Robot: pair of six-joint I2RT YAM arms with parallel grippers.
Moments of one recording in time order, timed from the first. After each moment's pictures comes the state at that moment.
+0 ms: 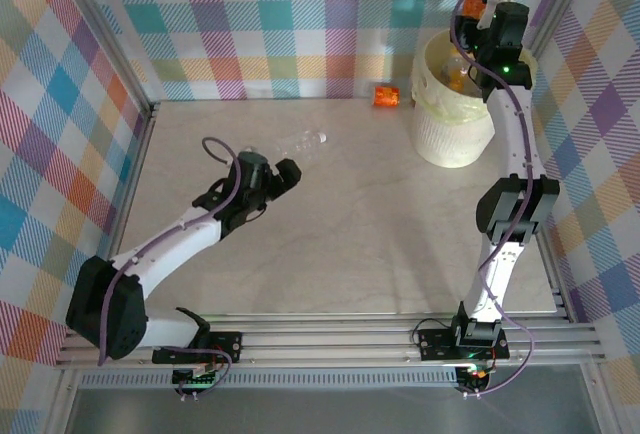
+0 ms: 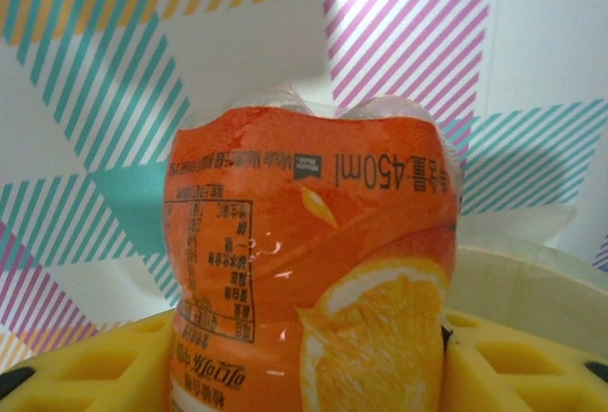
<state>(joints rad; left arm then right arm) -0.49 1.36 0.95 -0.24 -0.11 -0.95 -0.03 2.07 2.25 -0.36 -0.06 0.09</state>
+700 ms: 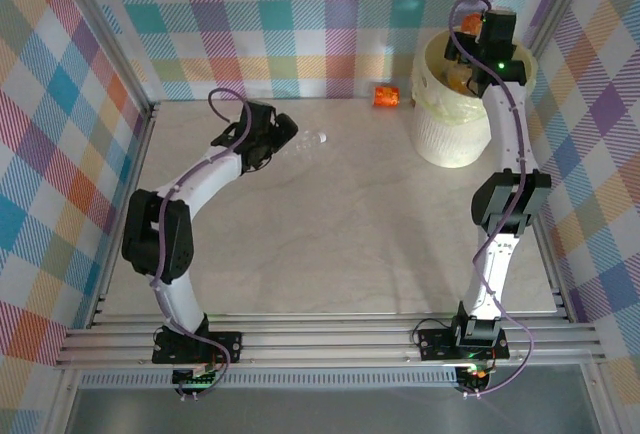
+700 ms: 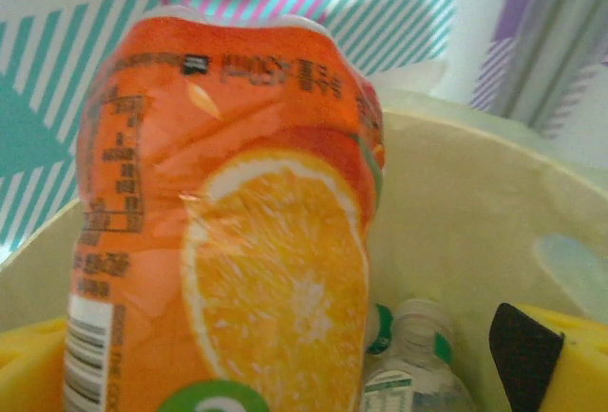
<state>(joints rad) -0.35 1.85 1.48 -0.38 -0.09 -0.98 -0.04 2.17 2.43 -0.69 0.22 0.17</state>
